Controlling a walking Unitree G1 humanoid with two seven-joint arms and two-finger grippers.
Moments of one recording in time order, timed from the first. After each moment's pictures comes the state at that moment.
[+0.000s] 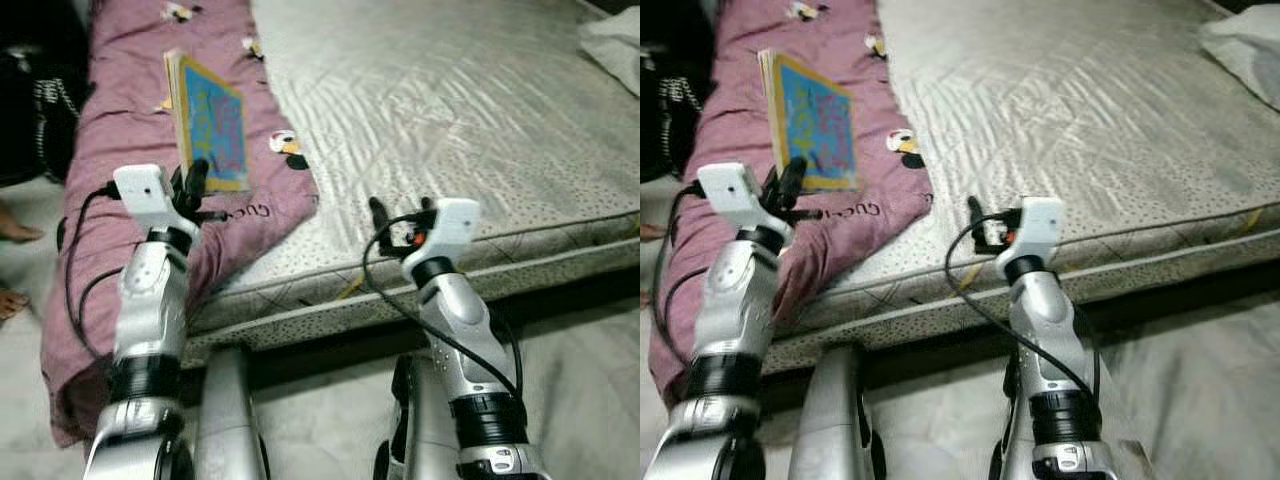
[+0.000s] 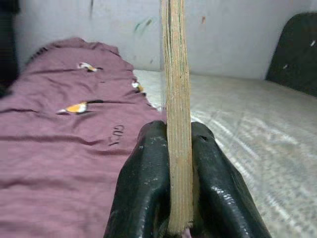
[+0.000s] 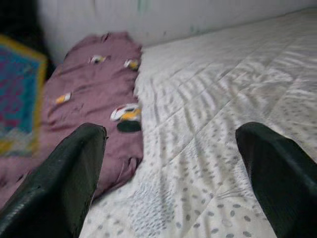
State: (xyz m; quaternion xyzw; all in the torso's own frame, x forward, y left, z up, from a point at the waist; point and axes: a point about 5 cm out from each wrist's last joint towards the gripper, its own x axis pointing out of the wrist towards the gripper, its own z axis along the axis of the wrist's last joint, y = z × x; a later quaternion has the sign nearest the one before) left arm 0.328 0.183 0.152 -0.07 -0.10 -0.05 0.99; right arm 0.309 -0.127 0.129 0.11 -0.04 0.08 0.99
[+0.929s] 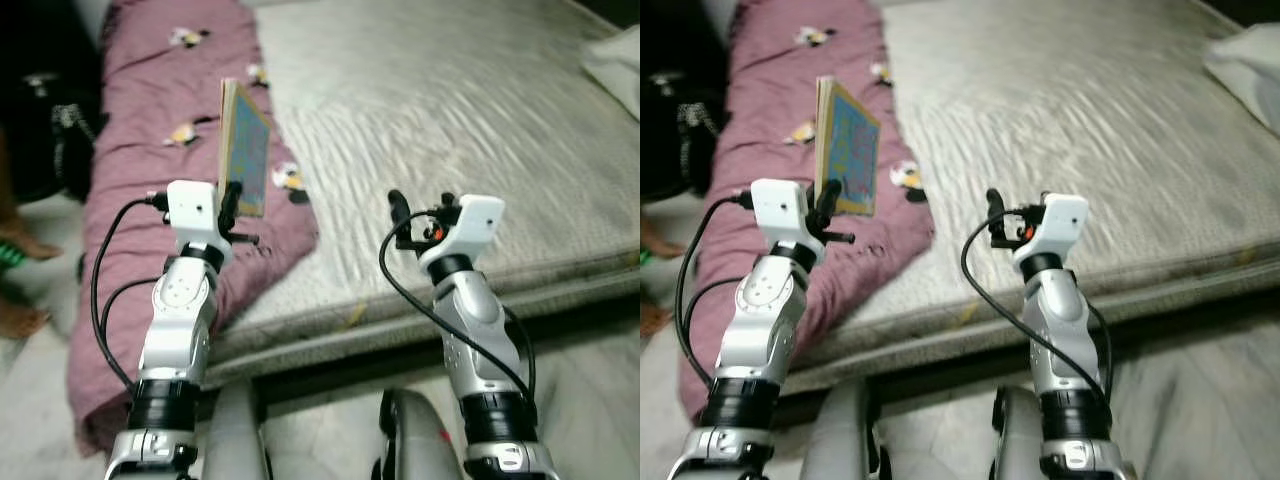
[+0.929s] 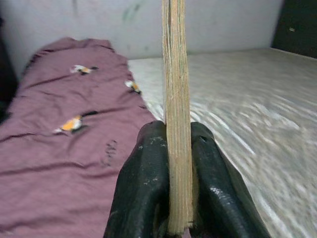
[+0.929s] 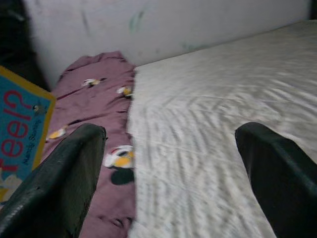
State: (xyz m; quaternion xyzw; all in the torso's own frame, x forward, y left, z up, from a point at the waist) left arm 0.319 0.143 0.143 -0.01 -0.06 -0.07 1.00; right arm 0.311 -0.139 0.133 0.11 -0.05 0.07 0.99
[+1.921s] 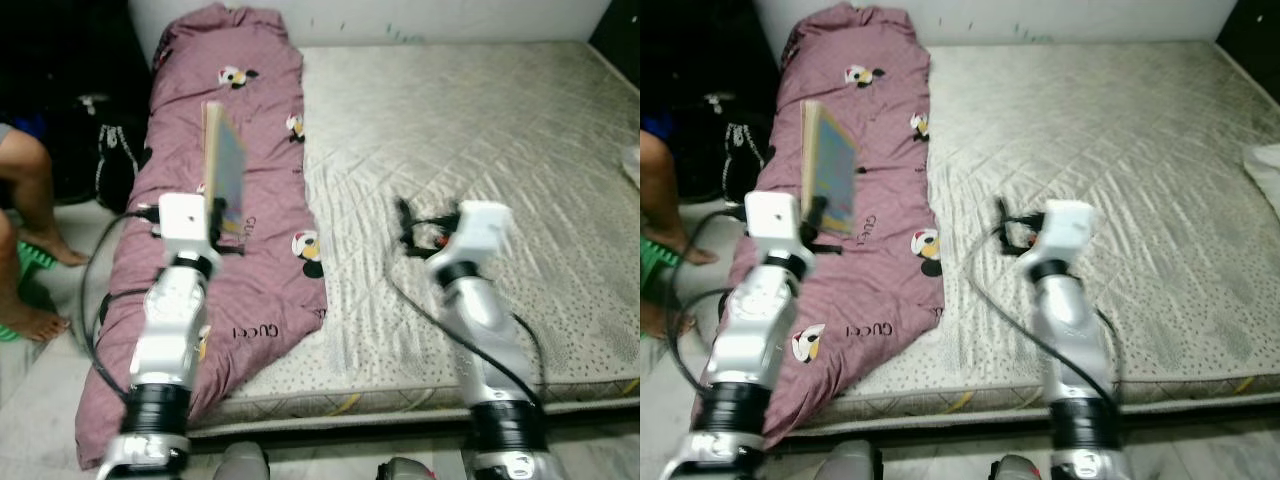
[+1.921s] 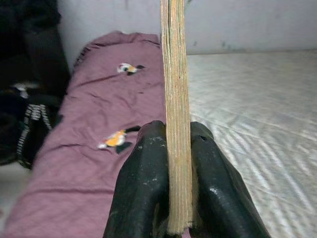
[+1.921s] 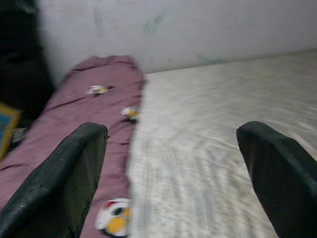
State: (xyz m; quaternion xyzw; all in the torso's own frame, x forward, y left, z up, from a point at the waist) left arm 0.315 0.149 0.120 0.01 -0.01 -0.04 1.00; right arm 0.304 -0.160 0.125 0.08 -0.04 0.02 1.00
